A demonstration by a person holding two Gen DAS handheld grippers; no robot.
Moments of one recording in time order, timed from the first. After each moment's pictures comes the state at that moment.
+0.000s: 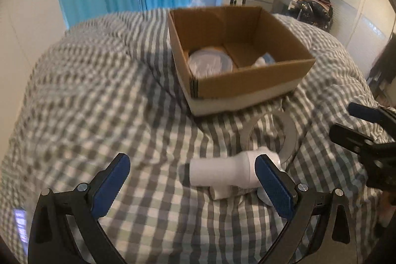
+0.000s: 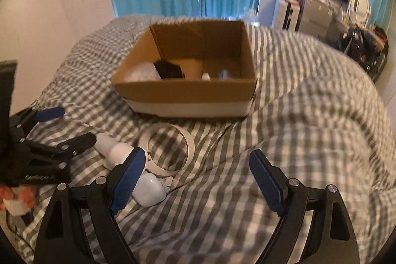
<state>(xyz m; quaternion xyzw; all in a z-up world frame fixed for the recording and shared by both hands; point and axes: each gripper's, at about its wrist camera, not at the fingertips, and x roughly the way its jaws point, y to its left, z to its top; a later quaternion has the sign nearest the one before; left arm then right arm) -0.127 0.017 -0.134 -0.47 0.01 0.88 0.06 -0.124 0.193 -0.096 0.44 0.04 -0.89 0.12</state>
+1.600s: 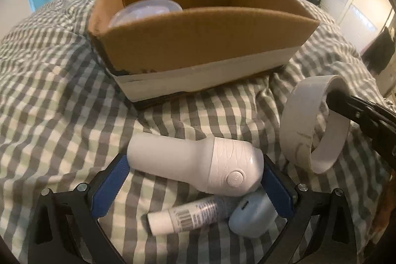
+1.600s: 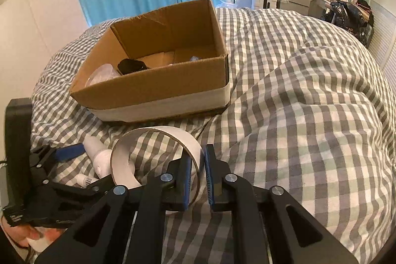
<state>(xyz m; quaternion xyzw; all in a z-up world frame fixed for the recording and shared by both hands) -0.165 0.063 -0.196 -0.52 -0.01 0.85 0.12 -0.144 0.218 -0.131 0.45 -0.01 -0.89 0.06</state>
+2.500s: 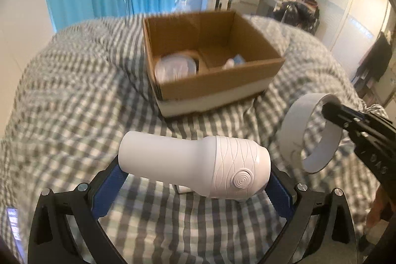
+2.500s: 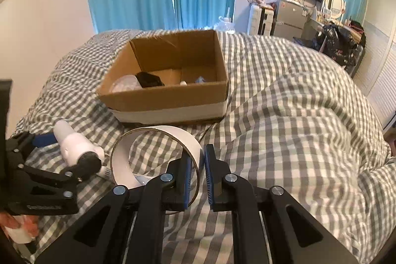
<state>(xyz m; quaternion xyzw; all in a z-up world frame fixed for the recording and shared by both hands) -0.107 0.045 -0.099 -0.44 0.01 0.89 0.10 -0.086 0.201 -0.072 0.40 0.03 -0.92 0.05</state>
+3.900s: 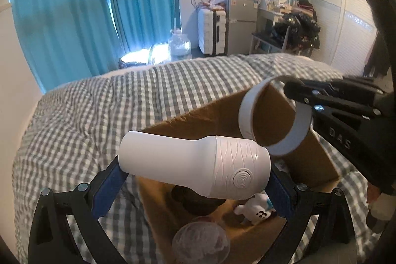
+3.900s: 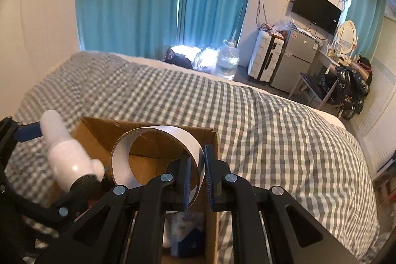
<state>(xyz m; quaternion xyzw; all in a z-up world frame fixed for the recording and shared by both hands) -0.309 0.073 -0.085 -0.39 0.07 0.91 0.10 -0.337 0.181 -0.047 0.36 0.11 -0.92 0.05</state>
